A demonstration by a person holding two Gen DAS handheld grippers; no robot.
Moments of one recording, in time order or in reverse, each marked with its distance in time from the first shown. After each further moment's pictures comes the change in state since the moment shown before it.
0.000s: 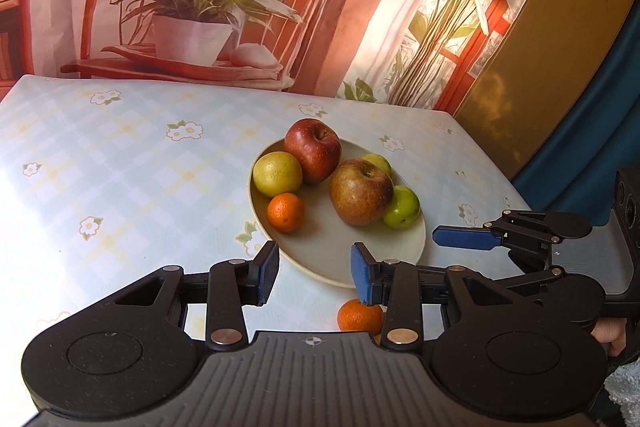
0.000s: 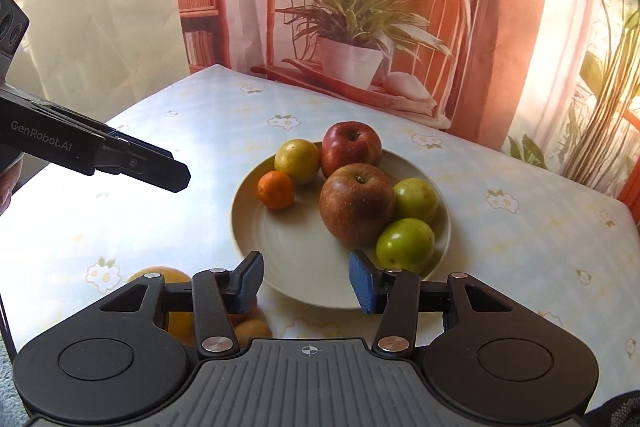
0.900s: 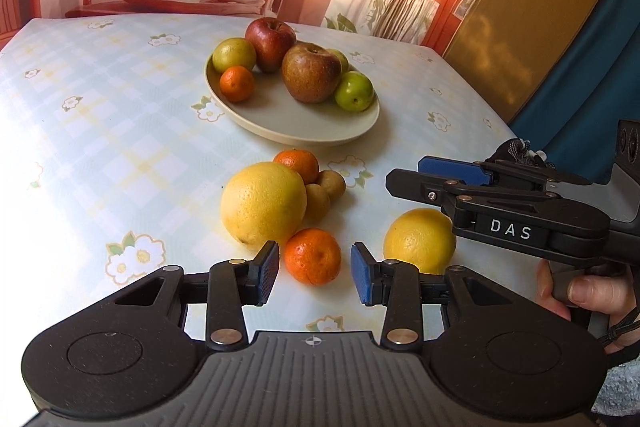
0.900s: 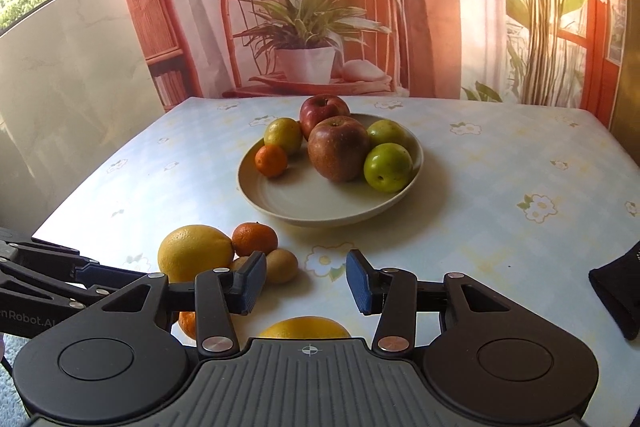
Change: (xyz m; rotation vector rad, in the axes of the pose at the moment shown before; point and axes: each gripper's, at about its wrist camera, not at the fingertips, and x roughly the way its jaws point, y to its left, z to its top) left arm -0.010 -0.050 -0.084 -0.001 0.106 0.028; right arm -0.046 0.007 -0.071 0.235 -0.103 -0.039
